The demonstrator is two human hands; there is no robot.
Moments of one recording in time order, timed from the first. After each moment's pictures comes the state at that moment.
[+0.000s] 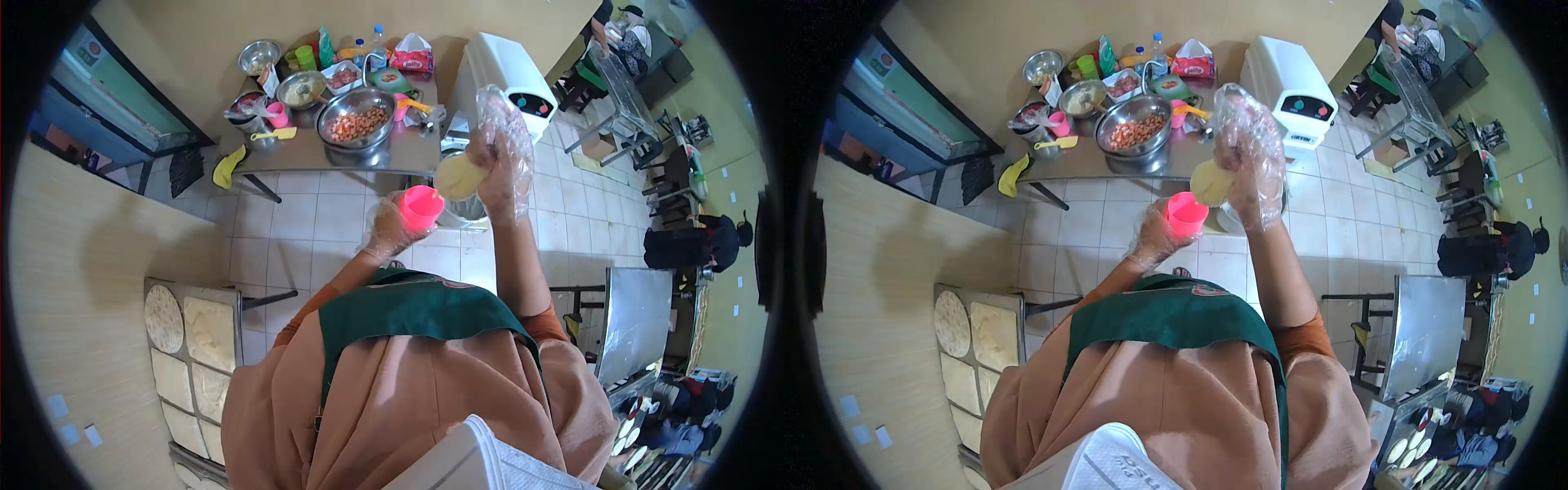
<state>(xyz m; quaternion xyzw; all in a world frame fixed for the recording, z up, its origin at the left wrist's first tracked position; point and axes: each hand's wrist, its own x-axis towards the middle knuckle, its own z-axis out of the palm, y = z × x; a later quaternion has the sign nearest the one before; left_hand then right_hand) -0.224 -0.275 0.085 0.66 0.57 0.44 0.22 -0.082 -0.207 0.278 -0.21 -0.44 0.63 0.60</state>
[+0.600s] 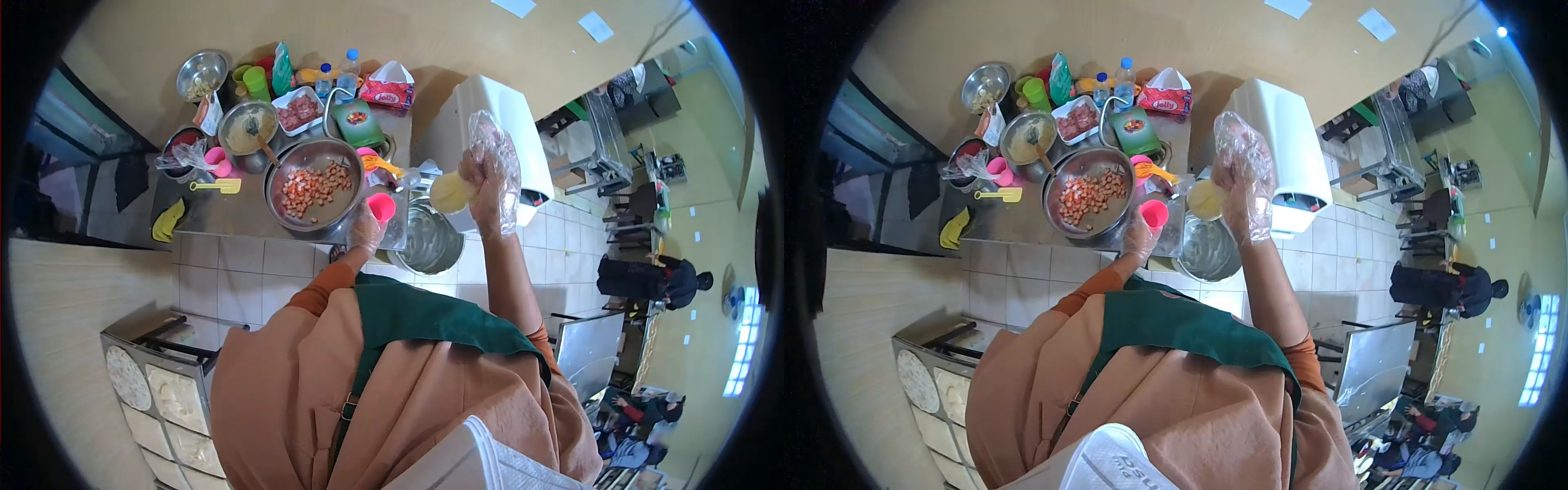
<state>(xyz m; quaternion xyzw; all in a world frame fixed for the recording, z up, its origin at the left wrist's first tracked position) -0.242 0.016 -0.104 0.50 0.76 0.34 0.23 -0.124 0.073 0.234 -0.28 -0.47 0.63 0.55</state>
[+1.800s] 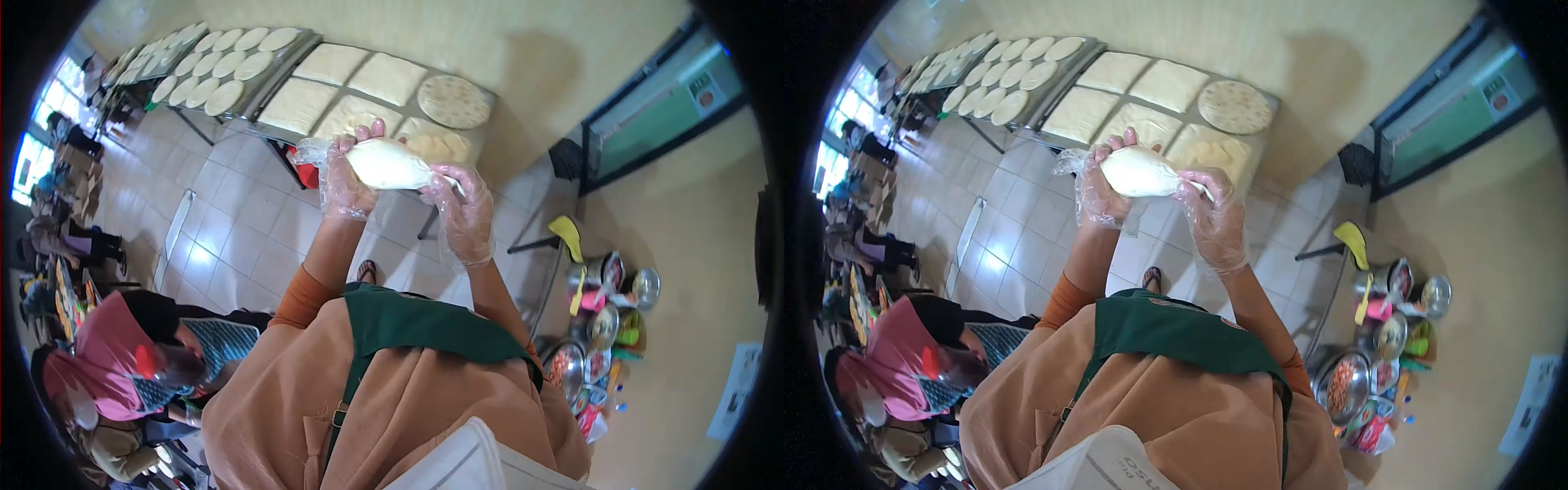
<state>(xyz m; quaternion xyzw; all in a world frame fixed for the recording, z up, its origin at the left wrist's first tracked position) -0.402 -0.692 0.224 -0.03 0.05 0.95 -0.30 -0.441 -0.520 0.245 0.30 -0.60 0.73 -0.13</state>
